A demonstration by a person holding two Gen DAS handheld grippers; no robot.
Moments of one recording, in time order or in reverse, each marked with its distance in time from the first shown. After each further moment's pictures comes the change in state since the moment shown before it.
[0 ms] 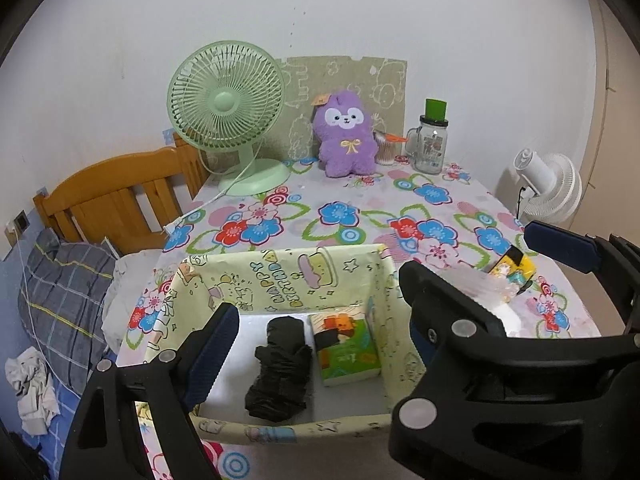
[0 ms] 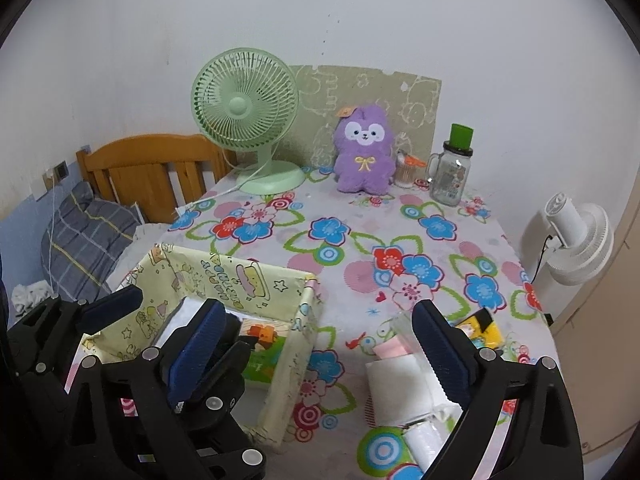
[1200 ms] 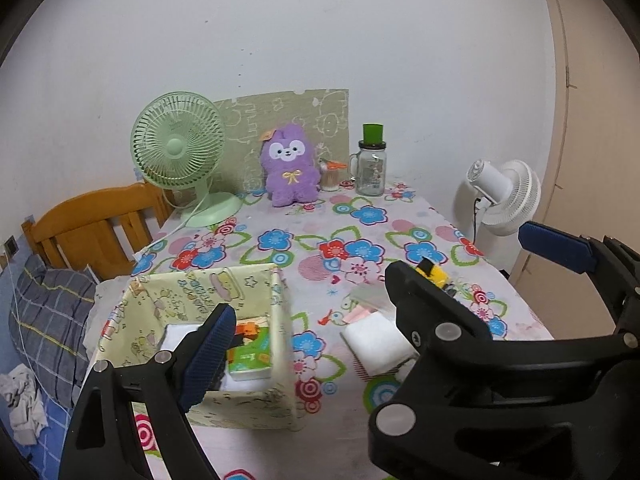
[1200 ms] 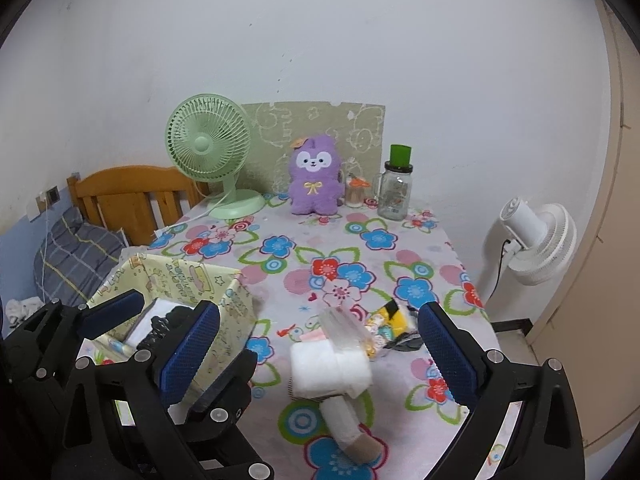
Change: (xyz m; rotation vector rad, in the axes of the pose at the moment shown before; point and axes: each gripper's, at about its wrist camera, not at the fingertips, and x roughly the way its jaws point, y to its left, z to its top) left arm -0.048 -0.091 -0.010 0.051 -0.102 -0.065; right arm -0.073 -0.078 -0.030 0.035 -0.113 -0.057
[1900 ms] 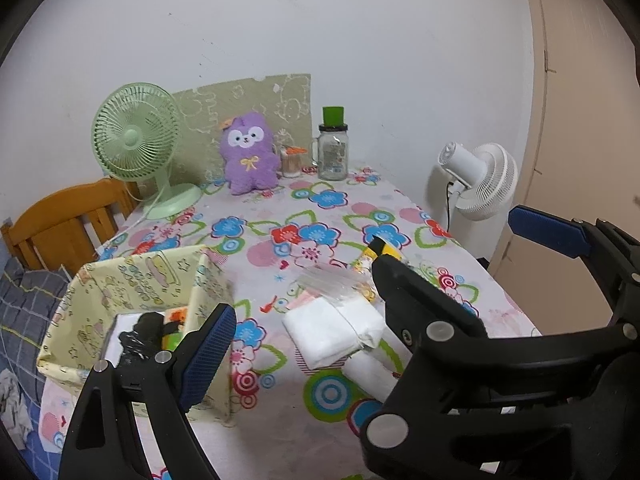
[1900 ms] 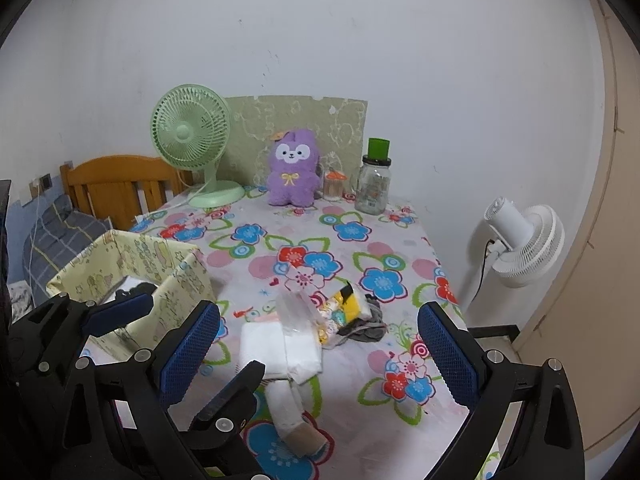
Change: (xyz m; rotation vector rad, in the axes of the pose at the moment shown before) left arm 0.025 -0.049 -0.017 0.029 0.031 -0.071; right arm 0.006 -0.044 -0.030 -0.034 -0.004 -0.029
